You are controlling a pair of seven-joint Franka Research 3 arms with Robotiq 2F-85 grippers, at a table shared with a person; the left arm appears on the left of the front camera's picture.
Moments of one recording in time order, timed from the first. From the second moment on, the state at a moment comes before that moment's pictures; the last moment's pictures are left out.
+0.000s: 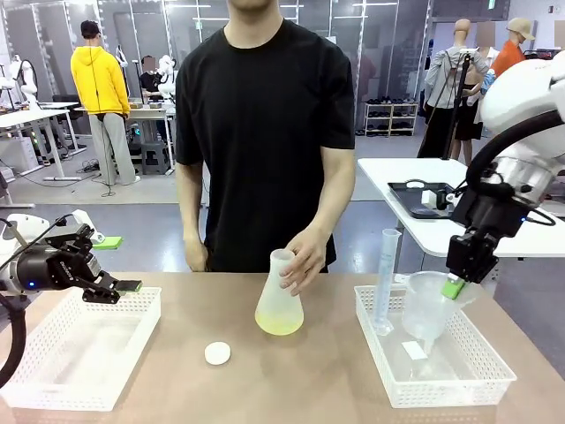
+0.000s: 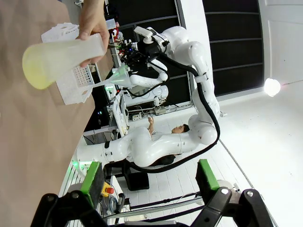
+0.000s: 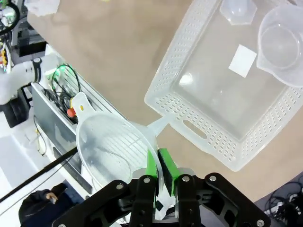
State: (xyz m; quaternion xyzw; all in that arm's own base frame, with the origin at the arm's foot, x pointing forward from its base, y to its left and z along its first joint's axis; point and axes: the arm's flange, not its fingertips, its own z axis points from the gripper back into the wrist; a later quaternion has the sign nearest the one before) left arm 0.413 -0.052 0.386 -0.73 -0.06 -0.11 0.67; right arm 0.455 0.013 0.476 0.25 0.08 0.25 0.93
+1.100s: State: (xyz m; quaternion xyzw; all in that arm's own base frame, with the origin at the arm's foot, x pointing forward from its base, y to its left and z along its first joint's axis) left arm 0.413 -0.052 0.386 -0.73 -0.06 -0.11 0.67; right arm 0.497 0.016 0.405 0.19 0.12 0.12 0.97
